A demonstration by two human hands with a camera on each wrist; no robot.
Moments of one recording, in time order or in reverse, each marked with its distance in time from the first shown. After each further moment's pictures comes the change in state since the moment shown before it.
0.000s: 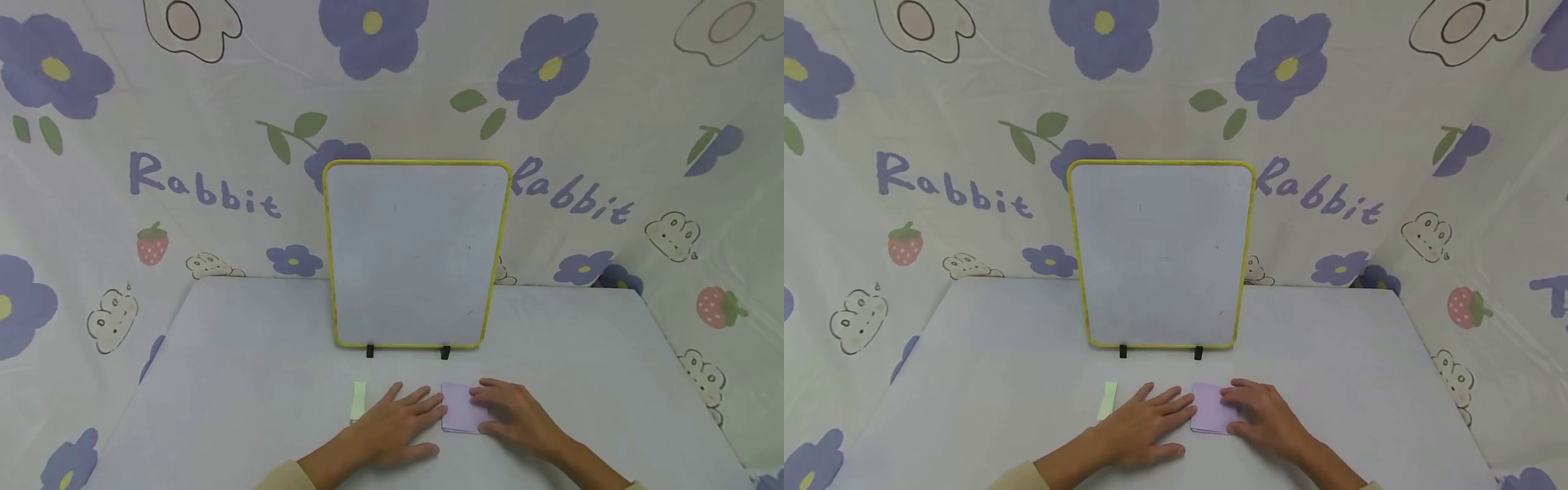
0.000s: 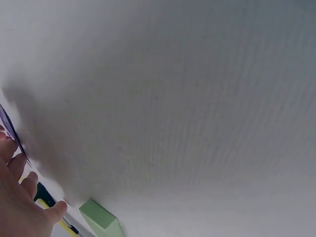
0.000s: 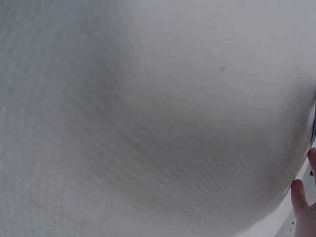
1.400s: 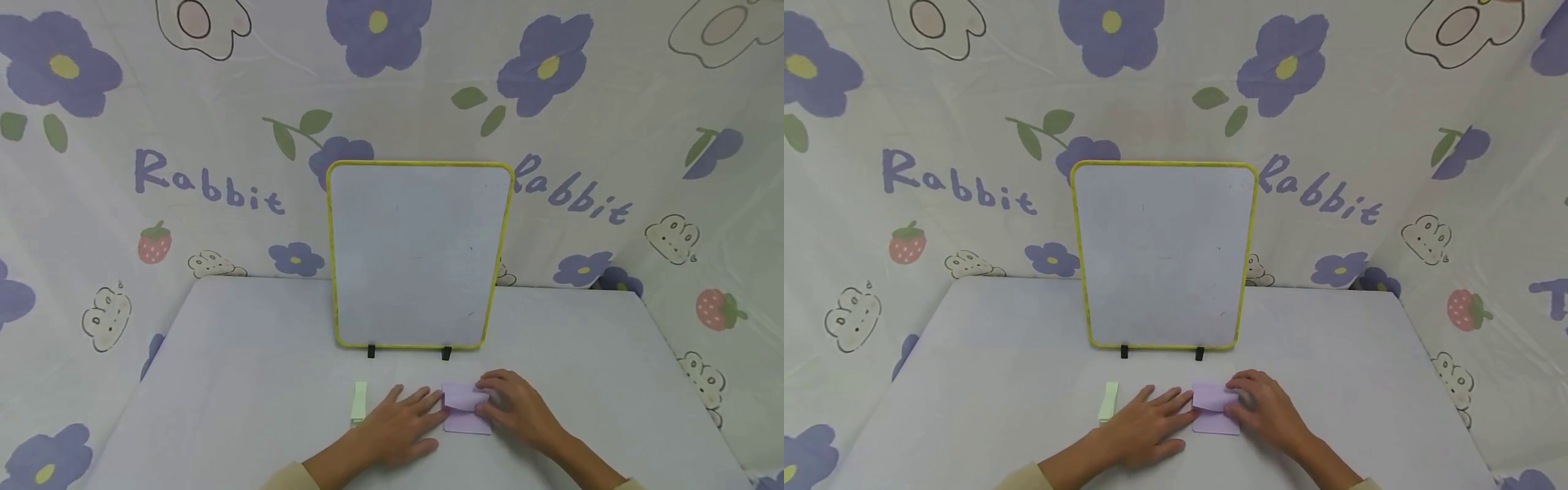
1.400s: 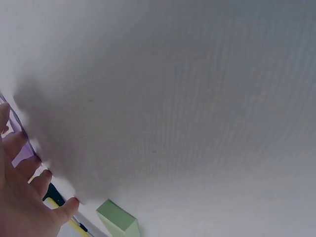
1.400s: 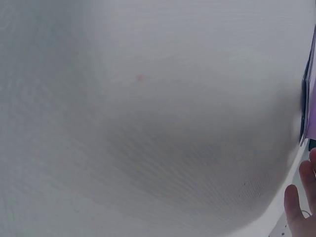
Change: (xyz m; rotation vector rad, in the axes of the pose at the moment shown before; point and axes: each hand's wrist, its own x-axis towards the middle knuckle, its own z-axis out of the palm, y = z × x) left_hand 0.005 0.010 0.004 0.106 0.012 -0.039; right_hand 0.010 -0.003 -0.001 -0.001 0.064 0.169
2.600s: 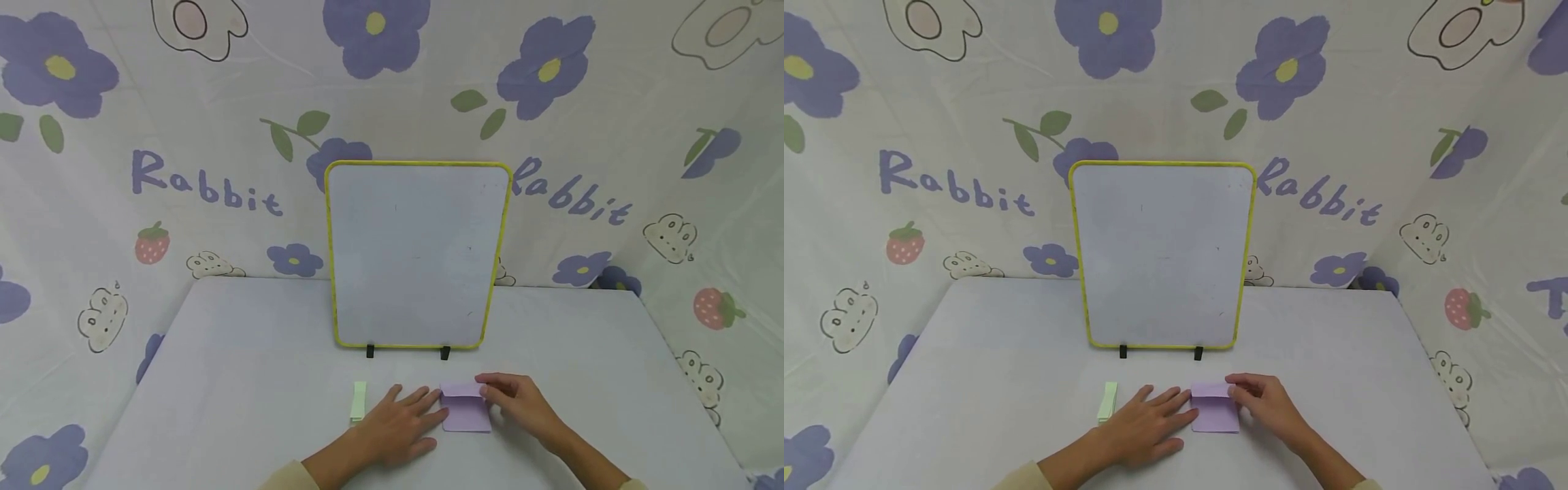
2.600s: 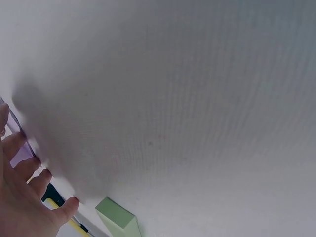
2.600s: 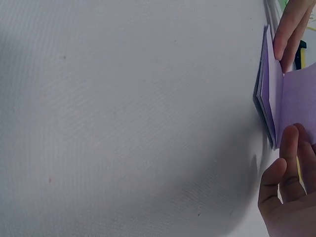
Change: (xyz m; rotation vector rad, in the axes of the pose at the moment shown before) left_hand 0.002 0.001 -0.003 0.000 -0.026 -0.010; right_hand 0.012 -0.012 -0.018 0.619 -0.214 0.575
